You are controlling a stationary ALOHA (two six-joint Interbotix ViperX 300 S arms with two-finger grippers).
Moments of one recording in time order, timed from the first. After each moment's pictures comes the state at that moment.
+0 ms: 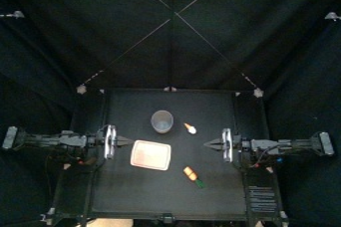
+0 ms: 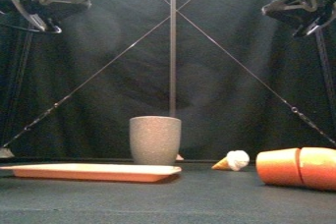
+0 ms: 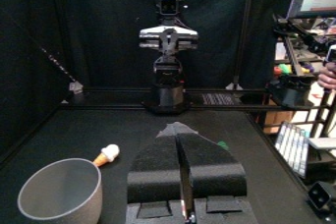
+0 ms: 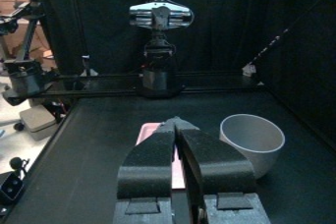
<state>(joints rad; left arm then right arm) 0.00 -0.97 1.19 0.00 -0.30 0.00 0.00 -0.97 1.19 0.00 -0.29 0.00</state>
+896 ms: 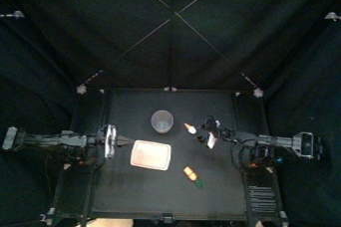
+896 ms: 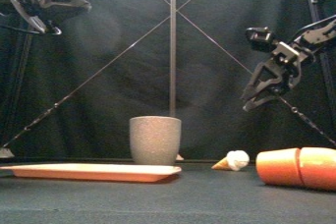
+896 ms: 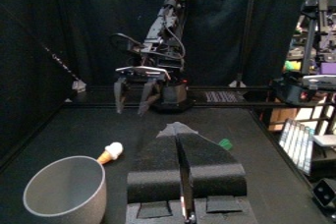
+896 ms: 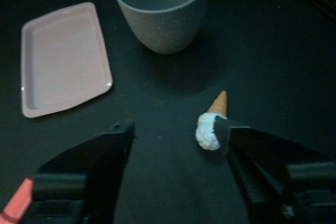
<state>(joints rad) 0.02 -0.97 1.19 0.00 -0.30 0.01 -0.35 -0.47 1.07 0.07 -0.05 0.09</state>
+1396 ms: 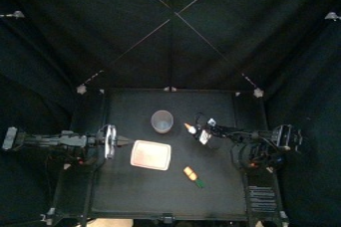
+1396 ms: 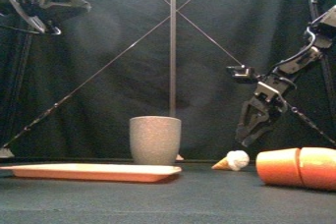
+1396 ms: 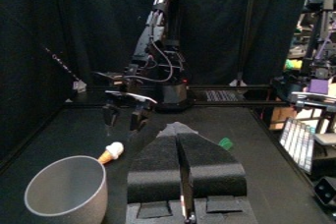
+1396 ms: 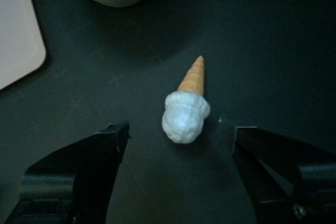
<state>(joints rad) 0.03 -0.97 1.20 0.01 -0.29 0.01 -0.43 -0.18 0.99 0.04 -0.04 0.09</state>
